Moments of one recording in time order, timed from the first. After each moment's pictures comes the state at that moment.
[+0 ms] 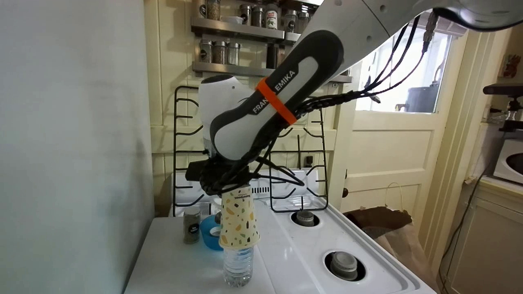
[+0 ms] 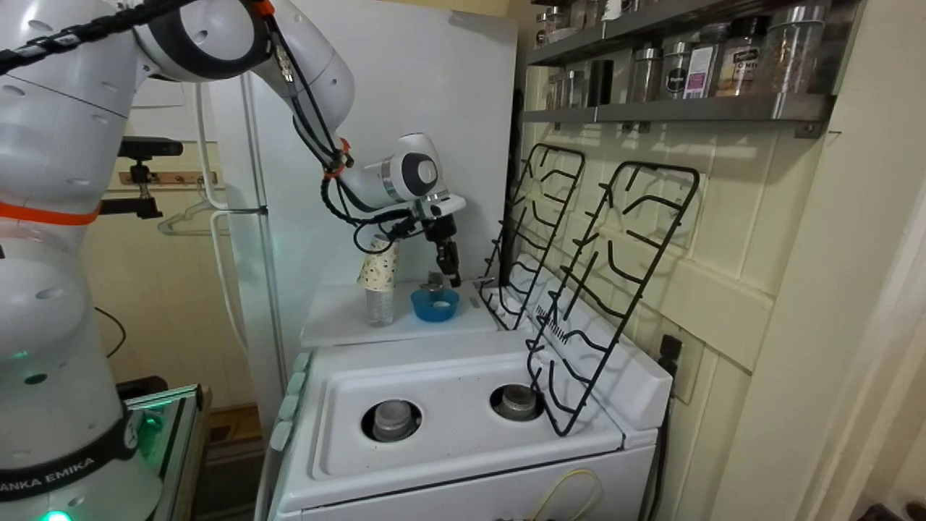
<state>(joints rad) 0.40 0.39 0.02 -1.91 -0.46 2.43 1.32</state>
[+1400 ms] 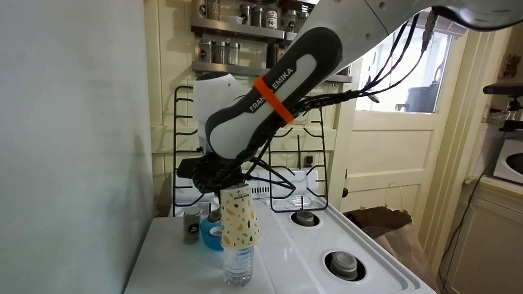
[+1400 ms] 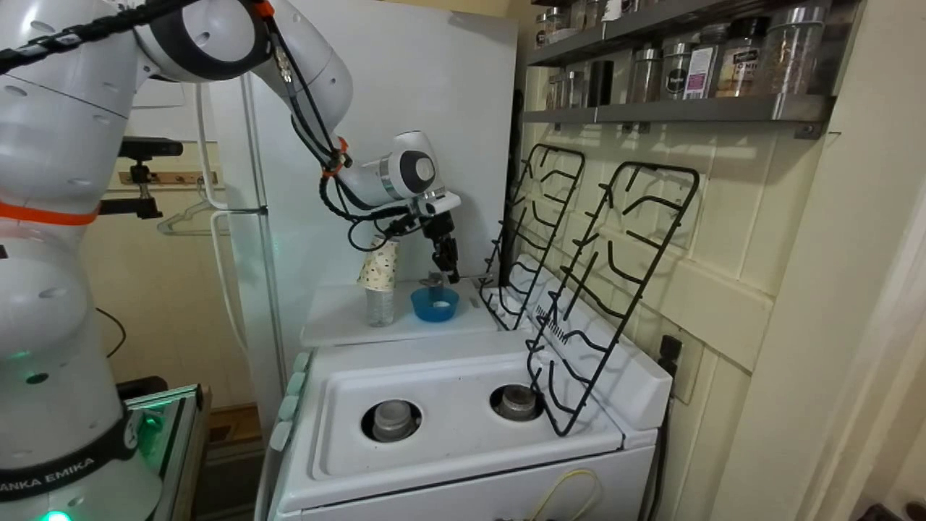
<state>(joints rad) 0.41 0.39 0.03 -1.90 -0.46 2.42 1.42</state>
